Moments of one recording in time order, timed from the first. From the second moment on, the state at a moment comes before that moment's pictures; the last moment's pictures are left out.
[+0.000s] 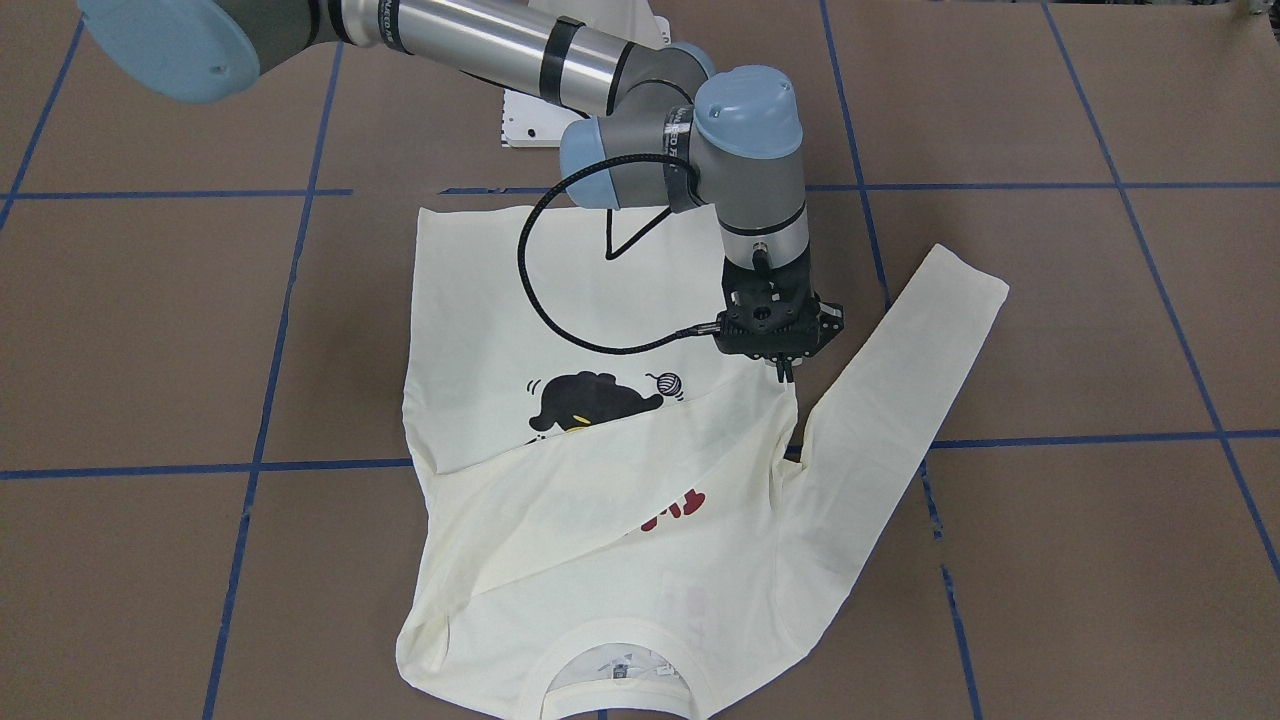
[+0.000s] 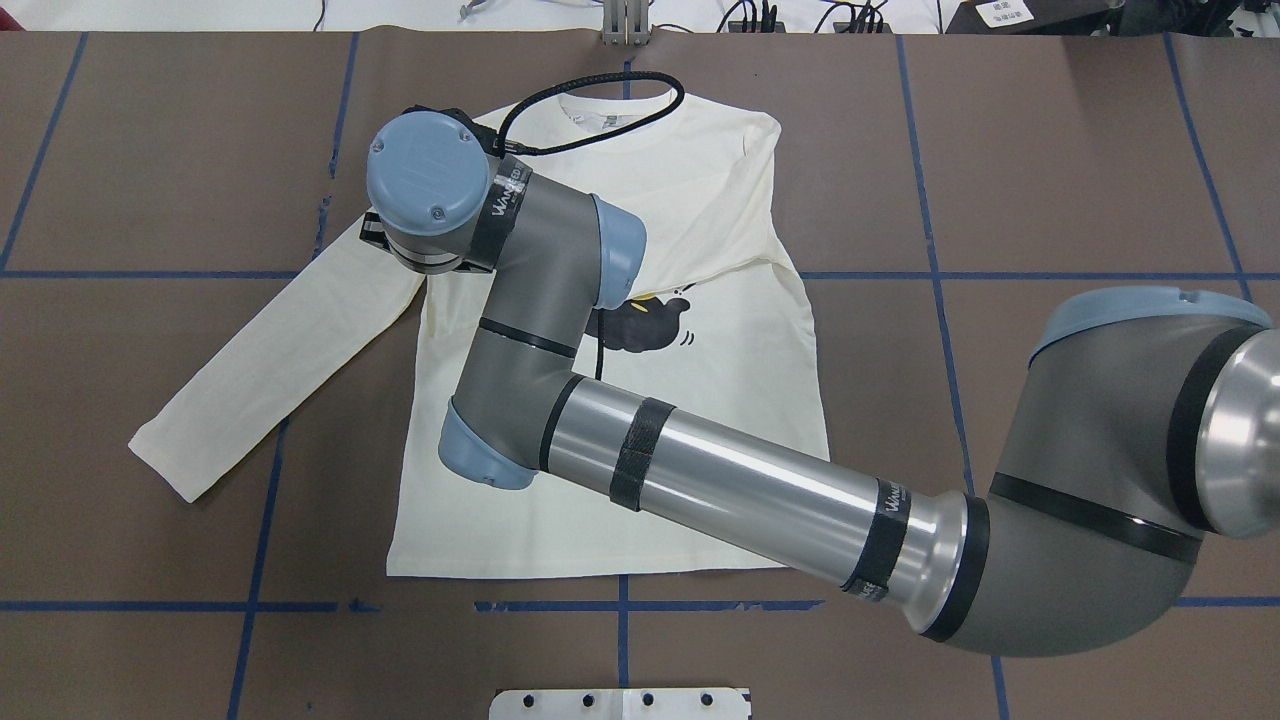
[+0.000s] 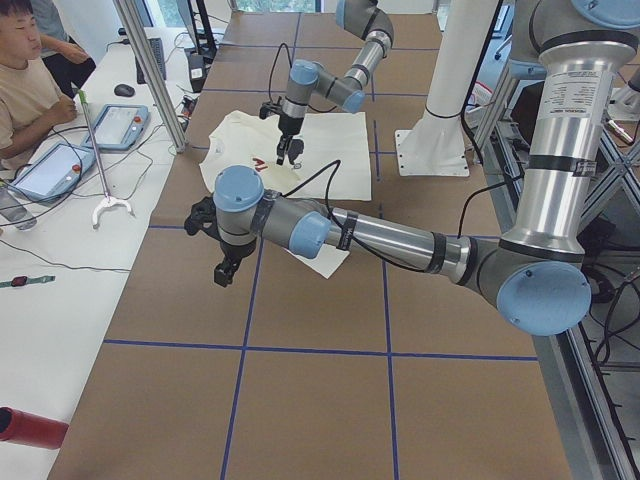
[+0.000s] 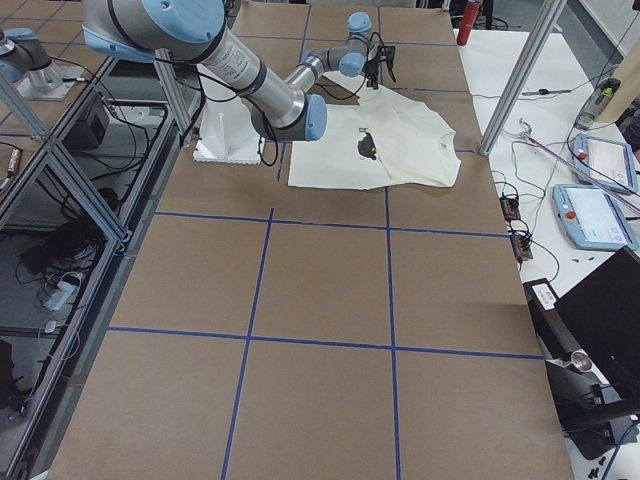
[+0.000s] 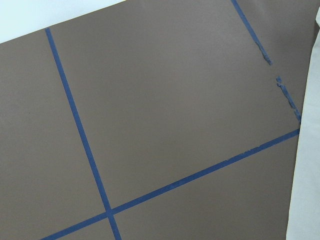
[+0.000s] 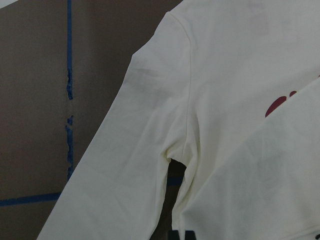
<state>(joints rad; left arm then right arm) -1.50 -1.69 -1.68 -1.76 -2.43 0.02 0.49 -0.32 0.94 -1.10 1.68 1.47</state>
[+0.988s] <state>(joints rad) -0.98 -1.43 -1.70 -2.36 -2.38 -0.99 0.77 -0.78 1.45 -1.11 2.03 1.45</state>
